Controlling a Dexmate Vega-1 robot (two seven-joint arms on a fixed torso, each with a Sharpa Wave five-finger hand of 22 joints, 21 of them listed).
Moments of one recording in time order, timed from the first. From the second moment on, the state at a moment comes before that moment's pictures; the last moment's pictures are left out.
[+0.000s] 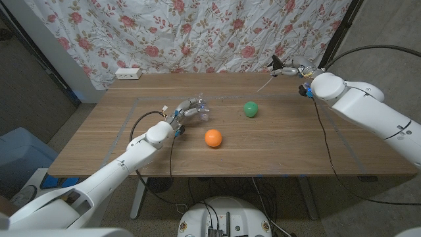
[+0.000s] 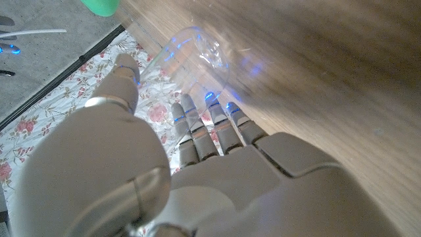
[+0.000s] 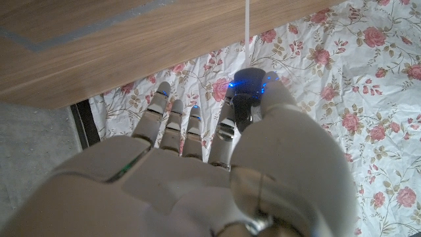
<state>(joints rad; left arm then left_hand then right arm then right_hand) 0.77 0.57 0.58 -1.38 -0.22 -0.14 0.09 0.86 0.00 0.40 -0.20 0.20 0.39 -0.08 0.62 0.18 0.55 -0.19 0.24 0.47 0.45 -0.04 0.20 0.22 0.18 0.02 0.19 0.18 -0.76 -0.96 -0.38 -2.15 0.23 -0.74 -0.21 1.01 0.09 0.28 -0.15 0.22 0.86 -0.03 0.41 0.26 0.31 0.09 0.22 0.20 0.20 0.15 0.28 0.35 0.40 0.18 0.19 0.17</state>
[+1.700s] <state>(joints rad) 0.78 0.58 0.59 -1.38 -0.22 -0.12 0.09 0.87 0.01 0.39 -0.17 0.20 0.35 -0.16 0.42 0.18 0.33 -0.16 0.18 0.32 0.27 -0.04 0.18 0.17 0.17 0.02 0.19 0.17 -0.82 -0.94 -0.34 -2.10 0.33 -0.65 -0.28 0.98 0.09 0.28 -0.15 0.23 0.86 -0.03 0.41 0.26 0.33 0.08 0.22 0.20 0.21 0.14 0.29 0.35 0.40 0.18 0.19 0.17</state>
